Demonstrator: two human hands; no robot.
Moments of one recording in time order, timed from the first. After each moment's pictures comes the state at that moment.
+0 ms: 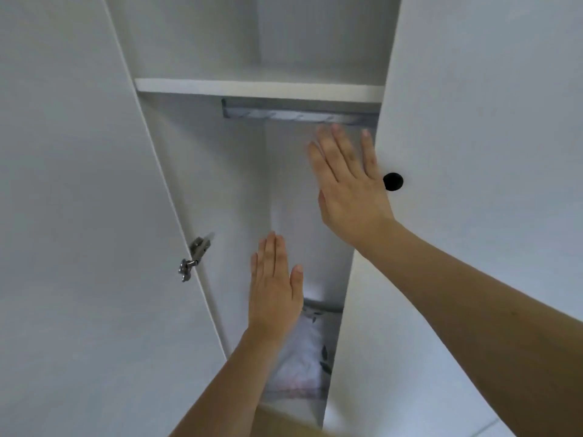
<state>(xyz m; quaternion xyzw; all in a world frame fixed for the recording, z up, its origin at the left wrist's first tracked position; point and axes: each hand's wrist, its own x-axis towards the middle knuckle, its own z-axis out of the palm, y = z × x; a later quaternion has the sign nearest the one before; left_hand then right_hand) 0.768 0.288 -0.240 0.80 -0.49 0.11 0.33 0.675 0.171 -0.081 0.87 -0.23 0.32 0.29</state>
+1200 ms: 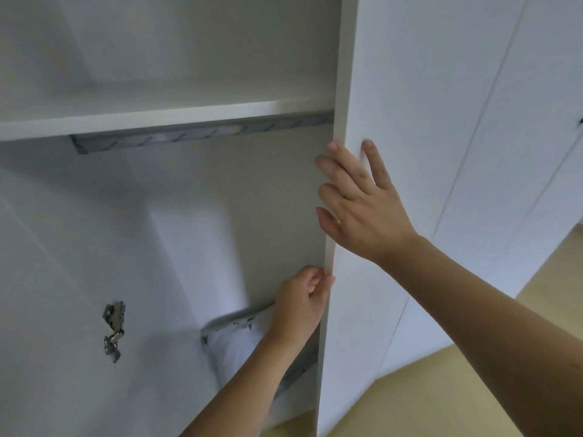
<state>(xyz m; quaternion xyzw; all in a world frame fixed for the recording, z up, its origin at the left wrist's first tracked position) 0.722 0.307 -0.199 0.55 -0.64 -0.29 0.45 0.591 0.266 -0.066 0.78 -0.33 0.32 0.42</state>
